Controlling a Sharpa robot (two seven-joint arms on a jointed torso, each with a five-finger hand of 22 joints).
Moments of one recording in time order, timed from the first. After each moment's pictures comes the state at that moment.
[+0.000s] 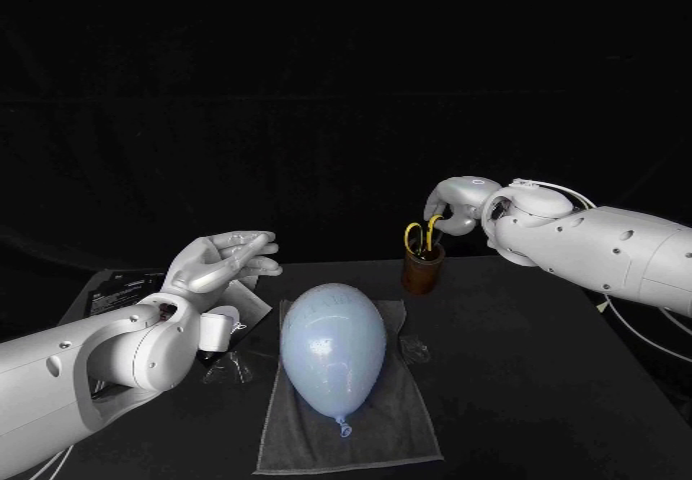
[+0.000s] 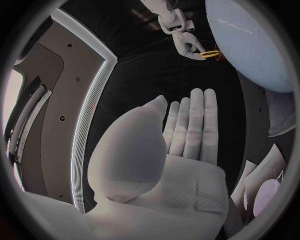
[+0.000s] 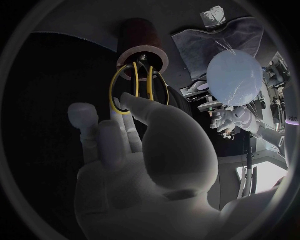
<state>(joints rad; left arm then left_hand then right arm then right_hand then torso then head) 1.18 -0.96 -0.02 1.63 0.00 -0.35 0.52 1.52 -0.14 0.29 0.29 0.05 0.92 0.19 0.29 0.21 1.17 0.13 0.08 0.07 1.14 0.07 0.39 0.35 0.16 1.03 0.18 0.44 0.18 1.45 -0.66 -0.15 1.01 -1.52 -0.23 0.03 1.35 -0.12 0.64 -0.11 0.06 0.96 0.16 0.23 0.27 1.06 0.11 0.17 0.07 1.47 0.04 1.37 1.13 0.13 1.18 0.11 1.14 0.89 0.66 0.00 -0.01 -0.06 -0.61</state>
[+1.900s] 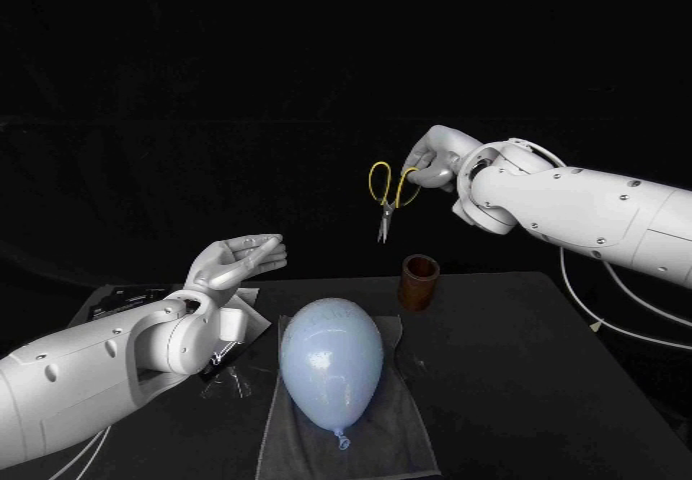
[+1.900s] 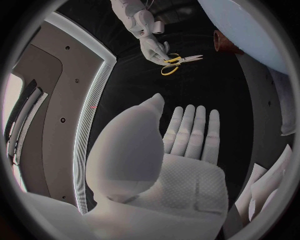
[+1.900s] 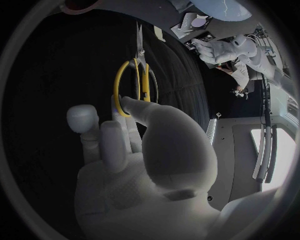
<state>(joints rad) 1.18 -0.77 -0.03 1.34 0.00 -0.29 0.51 1.48 -0.17 0.28 0.28 0.05 0.83 0.21 0.19 0.18 0.96 0.21 0.07 0.06 0.81 0.19 0.13 0.30 0.13 0.65 0.29 0.19 0.06 1.58 -0.60 -0.12 1.12 -1.15 -0.36 -0.21 1.33 -0.05 0.70 -0.04 0.05 1.01 0.14 0.33 0.36 1.18 0.09 0.19 0.07 1.47 0.00 1.39 1.13 0.12 1.21 0.10 1.15 0.92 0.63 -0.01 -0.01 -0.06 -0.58</state>
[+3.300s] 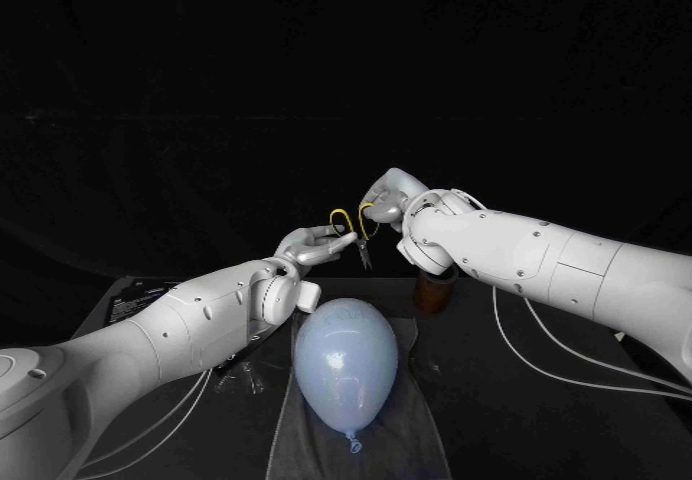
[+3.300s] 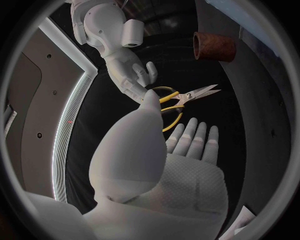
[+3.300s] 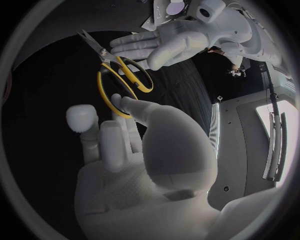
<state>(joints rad) 1.24 -0.34 -0.03 0.83 -0.11 -0.14 0.26 1.52 -0.11 -0.06 0.29 0.05 0.45 0.16 0.07 0.11 0.63 0.25 0.06 0.06 0.49 0.23 0.05 0.15 0.10 0.36 0.29 0.07 0.04 1.47 -0.36 -0.12 1.01 -0.96 -0.48 -0.23 1.33 -0.05 0.71 -0.05 0.04 1.01 0.14 0.34 0.37 1.18 0.09 0.19 0.07 1.47 0.00 1.38 1.12 0.11 1.21 0.10 1.15 0.92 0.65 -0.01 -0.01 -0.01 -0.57</state>
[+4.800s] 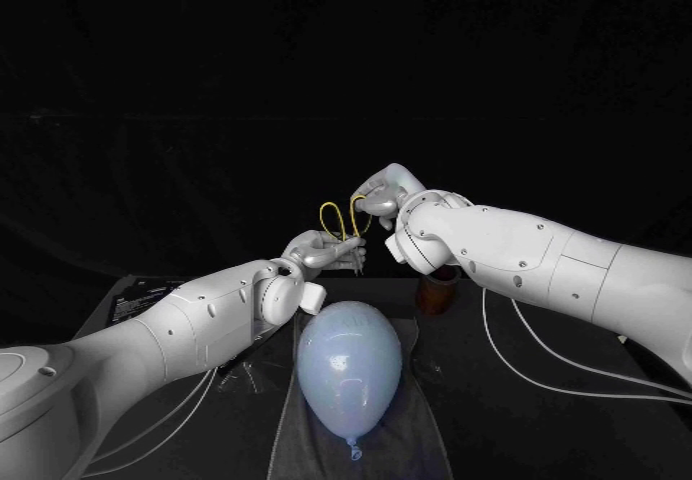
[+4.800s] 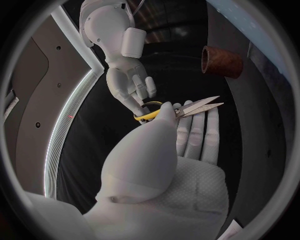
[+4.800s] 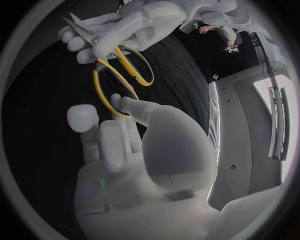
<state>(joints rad) 1.24 -0.33 -0.03 0.82 -0.06 -0.02 0.26 1.76 0.16 0.08 0.30 0.05 0.93 0.17 0.27 0.25 1.11 0.15 0.09 0.06 0.95 0.13 0.17 0.23 0.17 0.78 0.27 0.18 0.07 1.47 -0.35 -0.10 1.03 -0.75 -0.56 -0.16 1.33 -0.05 0.71 -0.05 0.05 1.01 0.14 0.34 0.37 1.19 0.09 0.19 0.07 1.47 0.00 1.38 1.13 0.12 1.21 0.10 1.15 0.92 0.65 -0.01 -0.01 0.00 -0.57</state>
